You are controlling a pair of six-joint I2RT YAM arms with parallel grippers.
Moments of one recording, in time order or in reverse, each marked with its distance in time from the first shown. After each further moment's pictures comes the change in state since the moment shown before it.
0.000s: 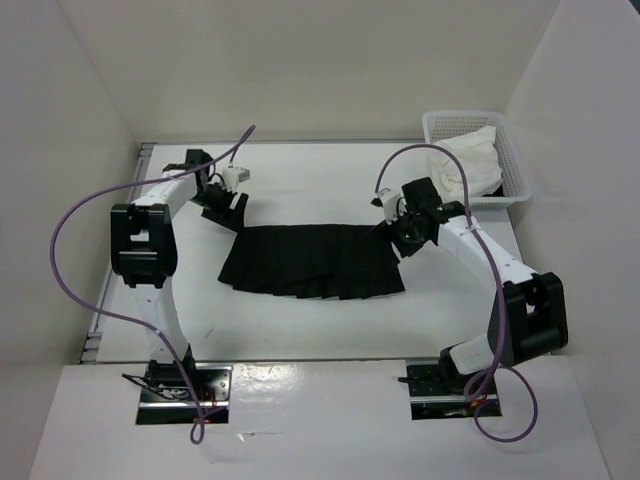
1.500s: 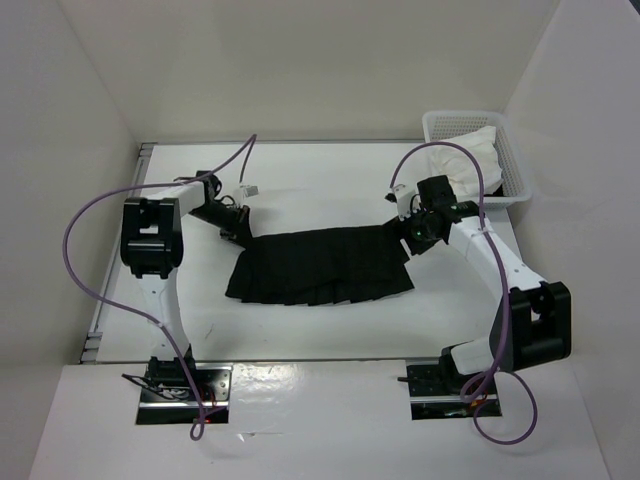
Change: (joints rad) left arm -0.008 0.141 -0.050 -0.085 0.352 0.014; right arm -0.092 -0.051 0.000 -0.035 -0.015 0.002
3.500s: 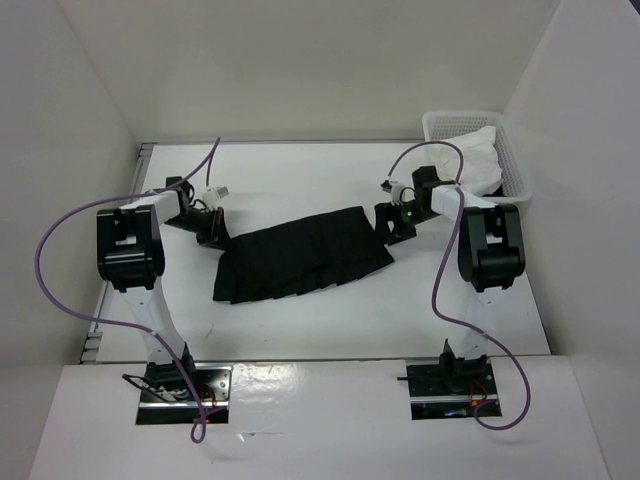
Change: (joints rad) left arm 0.146 -0.150 -0.198 0.163 -0.073 -0.205; right arm -0.119 0.577 0.254 0.102 -0.421 0.085
